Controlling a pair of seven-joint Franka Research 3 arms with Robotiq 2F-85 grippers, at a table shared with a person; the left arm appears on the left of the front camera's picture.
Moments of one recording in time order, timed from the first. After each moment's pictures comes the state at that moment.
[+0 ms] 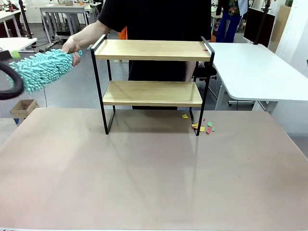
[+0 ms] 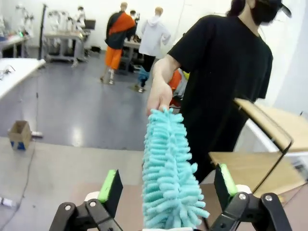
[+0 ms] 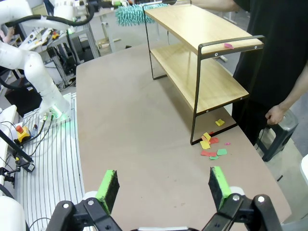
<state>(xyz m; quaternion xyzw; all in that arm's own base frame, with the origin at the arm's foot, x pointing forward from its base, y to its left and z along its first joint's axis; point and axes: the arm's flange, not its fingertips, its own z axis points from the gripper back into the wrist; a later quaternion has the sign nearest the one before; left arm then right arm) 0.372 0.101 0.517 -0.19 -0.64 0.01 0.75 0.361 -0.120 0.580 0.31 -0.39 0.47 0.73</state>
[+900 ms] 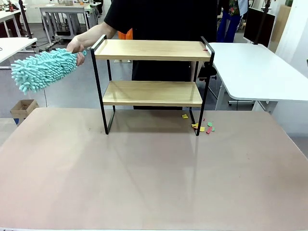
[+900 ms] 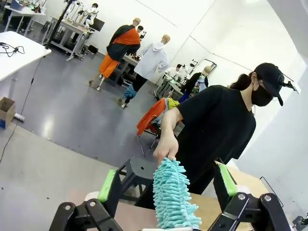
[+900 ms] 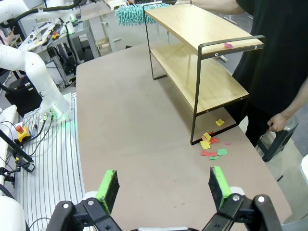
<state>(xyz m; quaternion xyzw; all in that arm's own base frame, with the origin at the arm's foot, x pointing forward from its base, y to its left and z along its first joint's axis) 0.328 0.219 0.593 -0.30 -0.64 0.12 0.70 0.361 -0.120 0.580 0.31 -0.39 0.47 0.73</state>
